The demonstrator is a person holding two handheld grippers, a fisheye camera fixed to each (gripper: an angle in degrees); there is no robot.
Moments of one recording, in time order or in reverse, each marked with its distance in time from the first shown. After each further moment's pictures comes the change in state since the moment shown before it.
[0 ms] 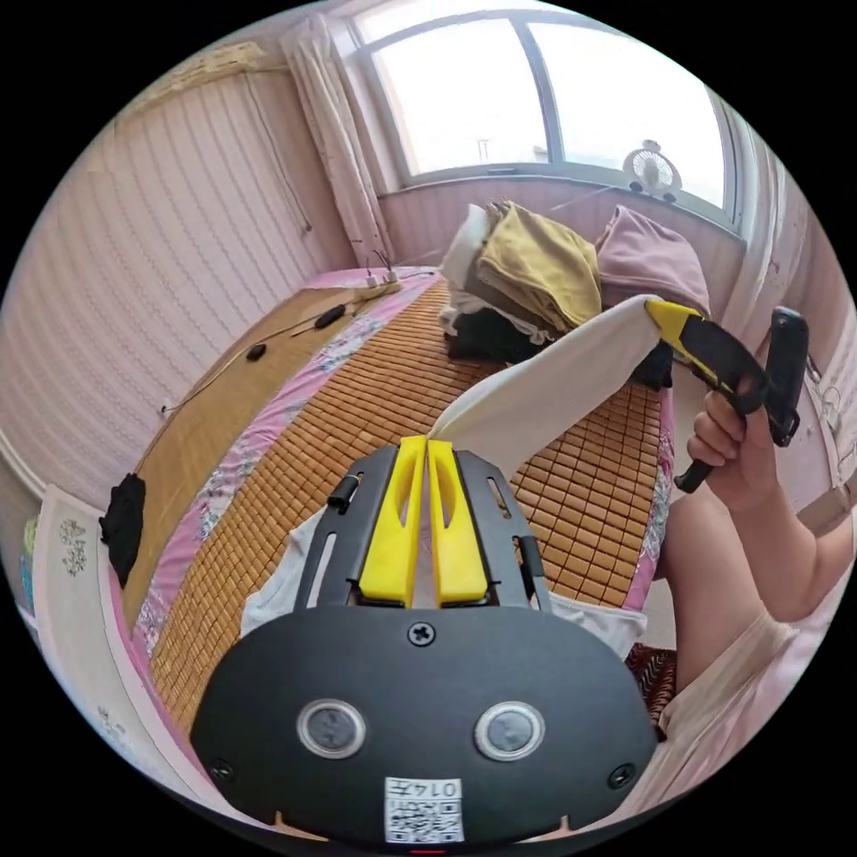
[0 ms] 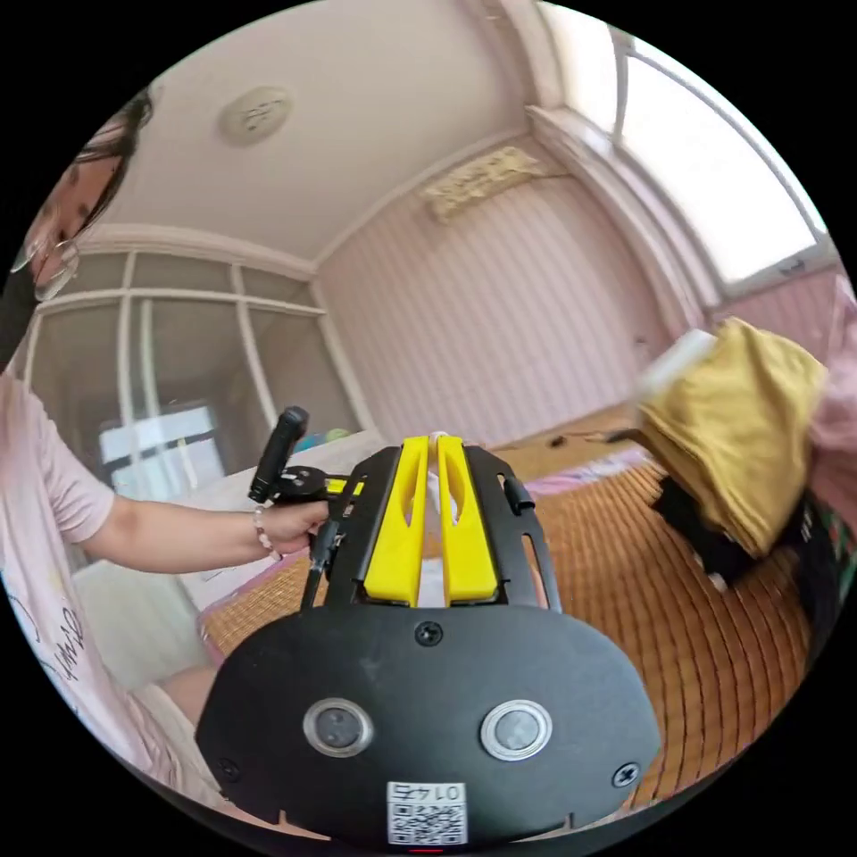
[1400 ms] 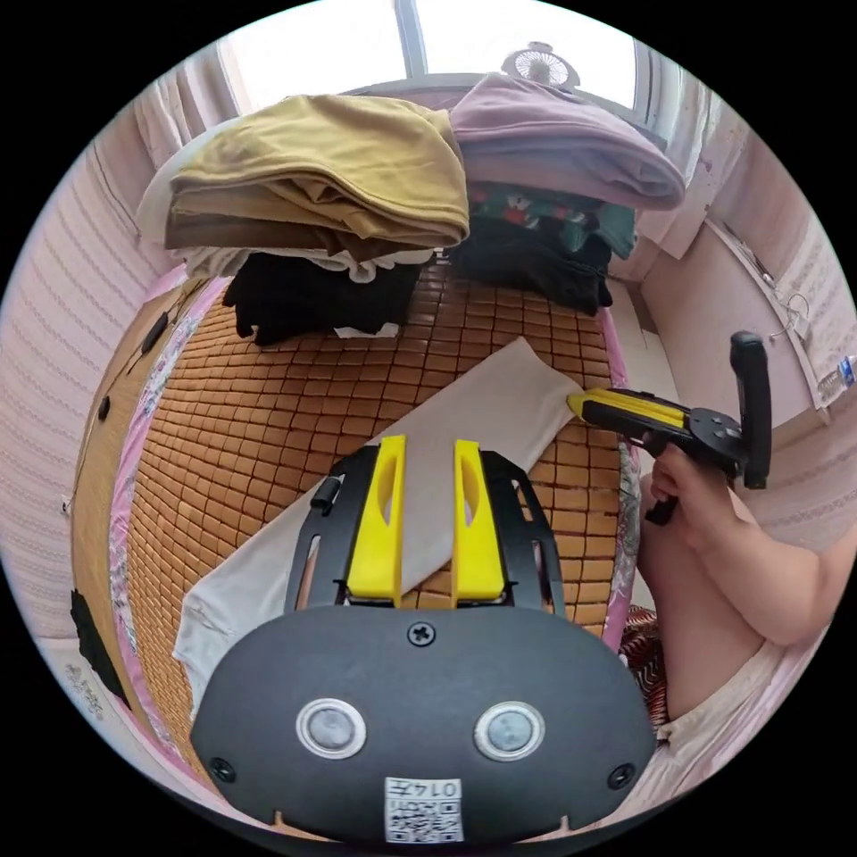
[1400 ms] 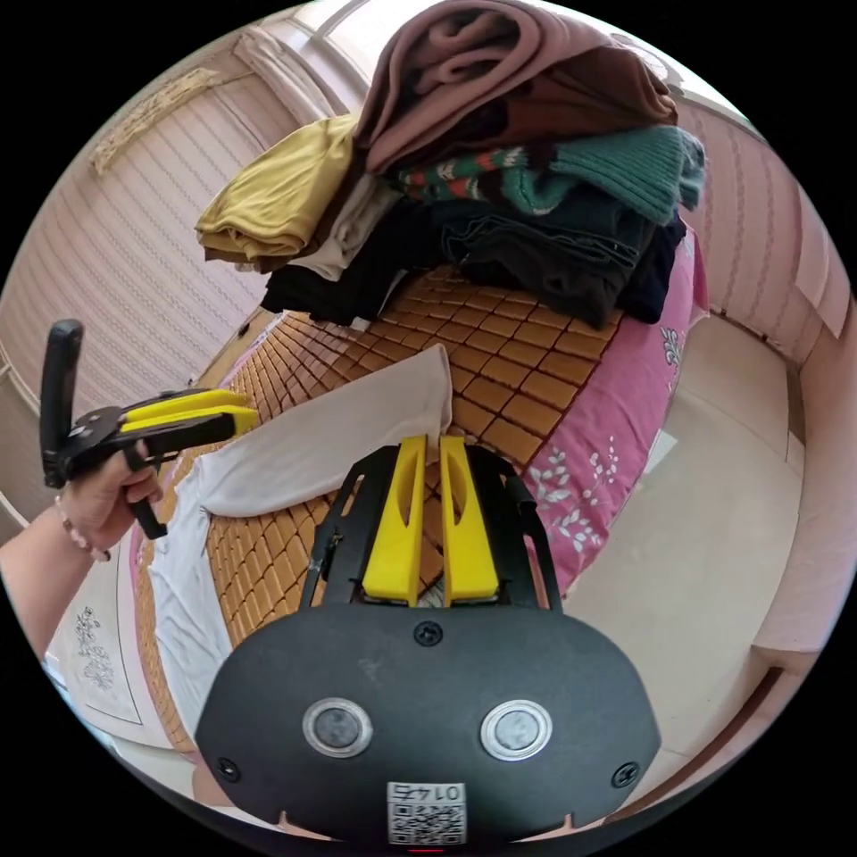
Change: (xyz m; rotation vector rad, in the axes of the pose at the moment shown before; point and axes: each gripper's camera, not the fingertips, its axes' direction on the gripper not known) left arm 0.161 -0.119 0.230 -0.160 0.256 0.272; right arm 0.183 0.121 -0.074 -0.359 0.959 0.645
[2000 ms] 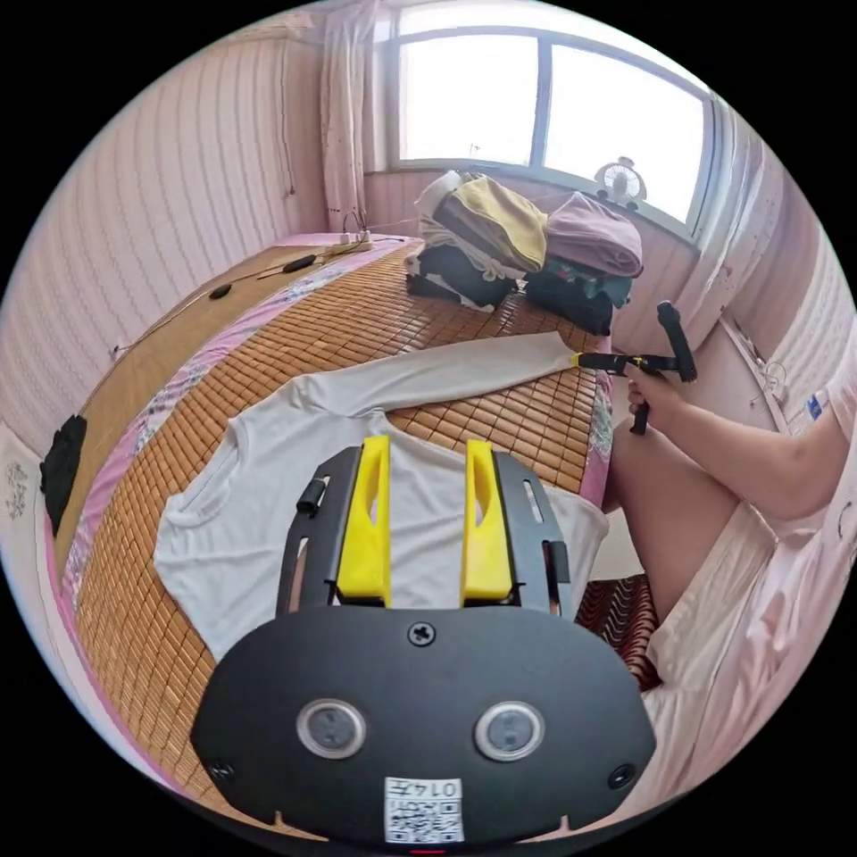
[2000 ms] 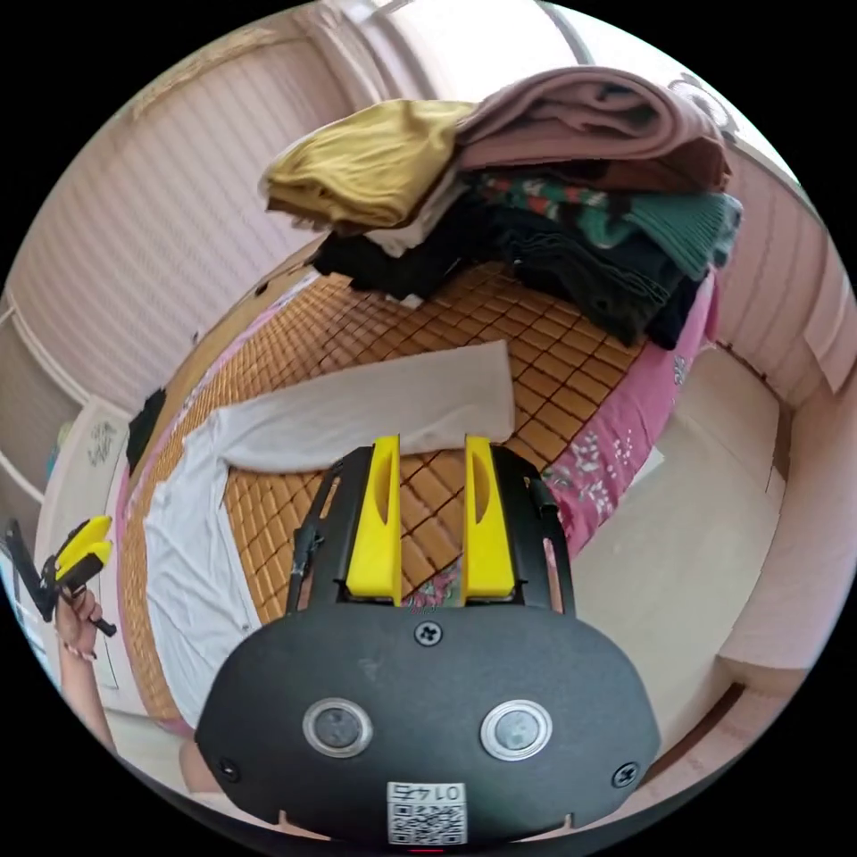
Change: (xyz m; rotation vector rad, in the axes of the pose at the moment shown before) left arm -0.081 0.347 -0.192 0.212 -0.066 -0.335; right arm -0.131 0.025 0.005 -0.051 0.061 -0.110
